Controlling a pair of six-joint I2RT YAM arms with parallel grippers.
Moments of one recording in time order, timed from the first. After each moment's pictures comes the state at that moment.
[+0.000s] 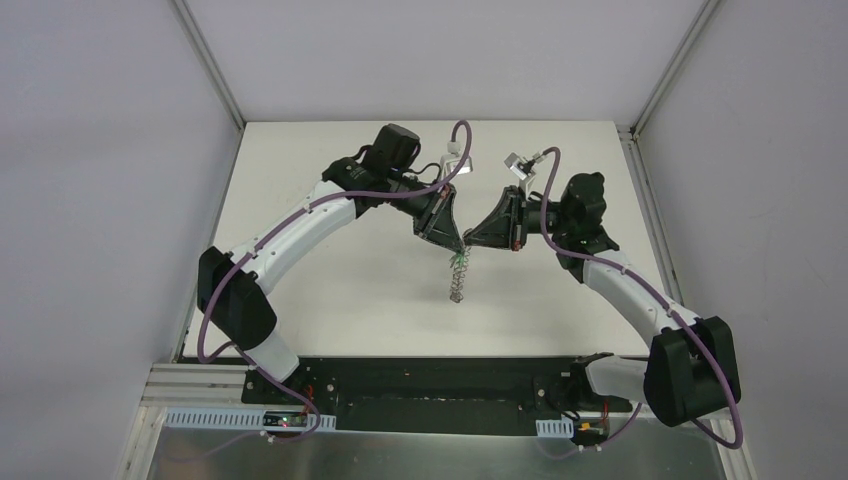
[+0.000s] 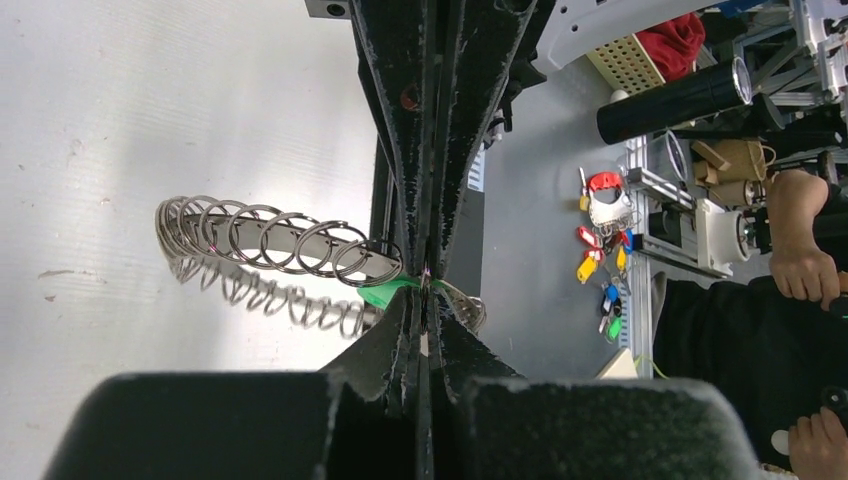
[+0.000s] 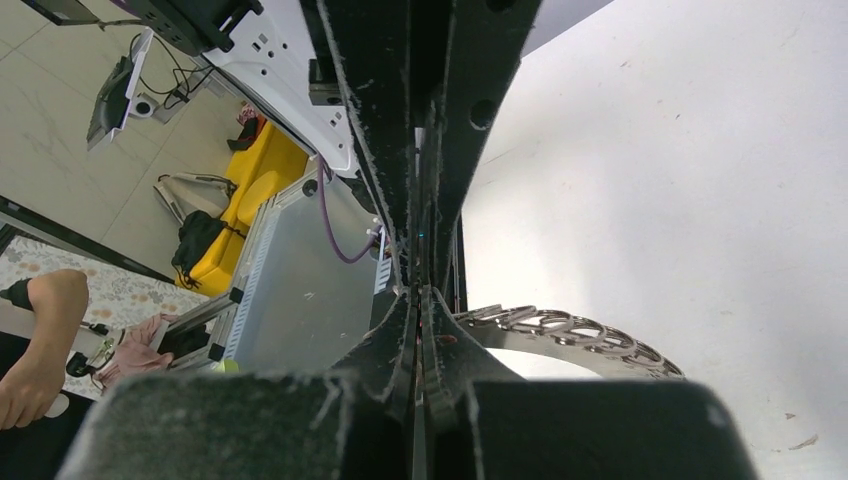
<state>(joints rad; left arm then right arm) -0.65 1.62 1.54 -0.66 1.03 -0.07 0.34 1.24 0.78 0.50 -1.29 0.67</state>
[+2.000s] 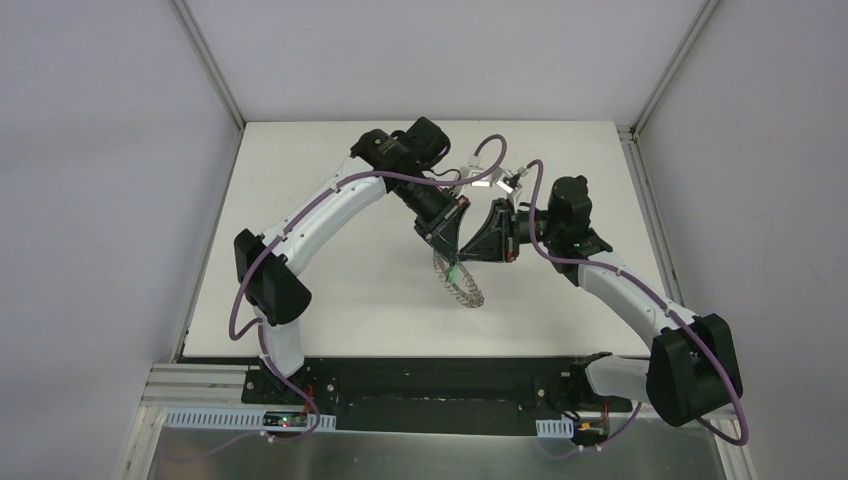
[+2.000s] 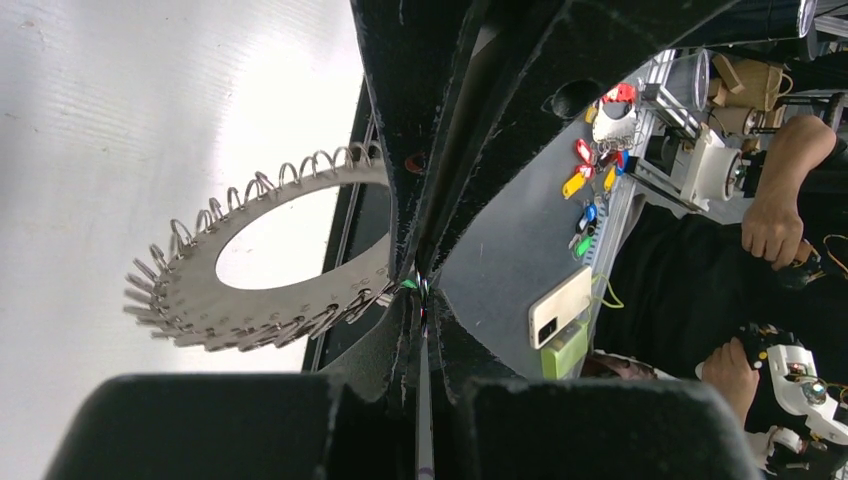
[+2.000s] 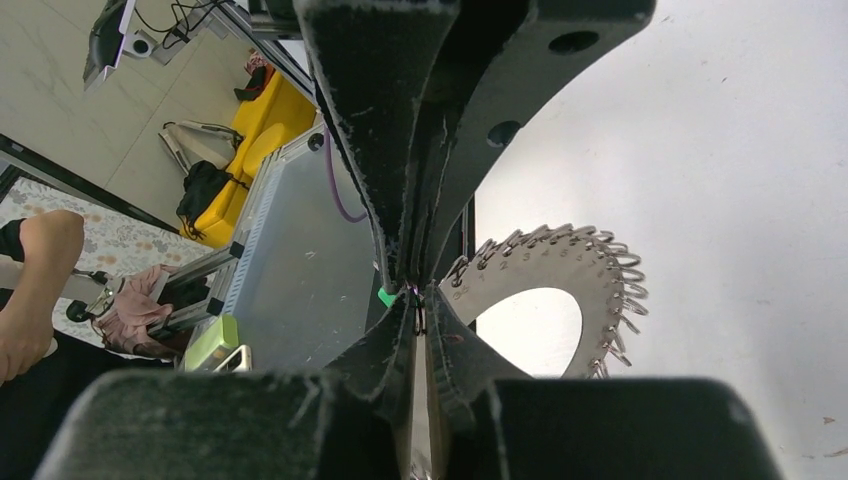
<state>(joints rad) -0.73 1.85 1.97 -1.30 0.85 0.10 0.40 1.24 0.77 0.36 -1.31 0.49</state>
